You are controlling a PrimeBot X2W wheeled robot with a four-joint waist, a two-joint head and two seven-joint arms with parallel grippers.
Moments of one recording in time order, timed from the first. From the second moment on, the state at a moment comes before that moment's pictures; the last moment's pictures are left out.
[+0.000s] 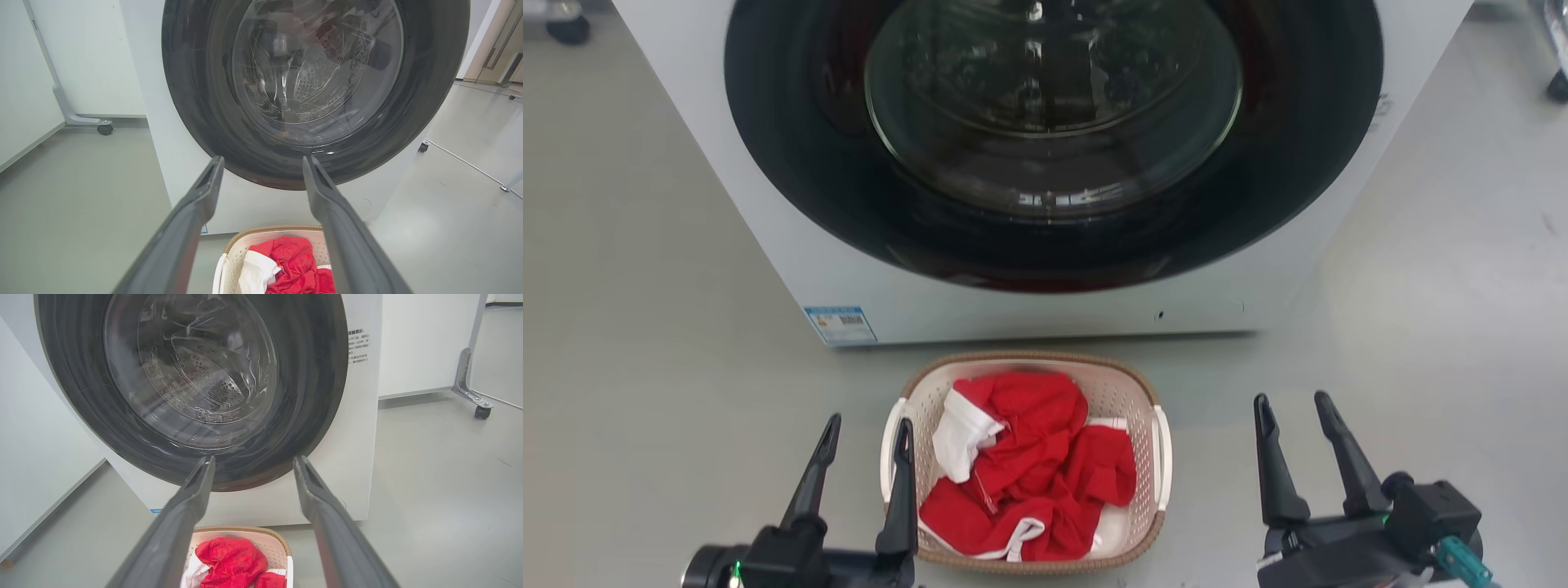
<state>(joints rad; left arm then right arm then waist) -0.05 0.07 -0.24 0.08 -0.23 0.10 -0.25 -0.13 -0.05 0.26 0.14 0.31 -0.03 -0.25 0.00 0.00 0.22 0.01</state>
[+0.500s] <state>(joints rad) -0.26 0.06 -0.23 0.16 -0.23 0.05 -0.25 -0.32 -0.05 0.23 0.21 0.30 -0.02 -0.25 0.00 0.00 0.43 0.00</state>
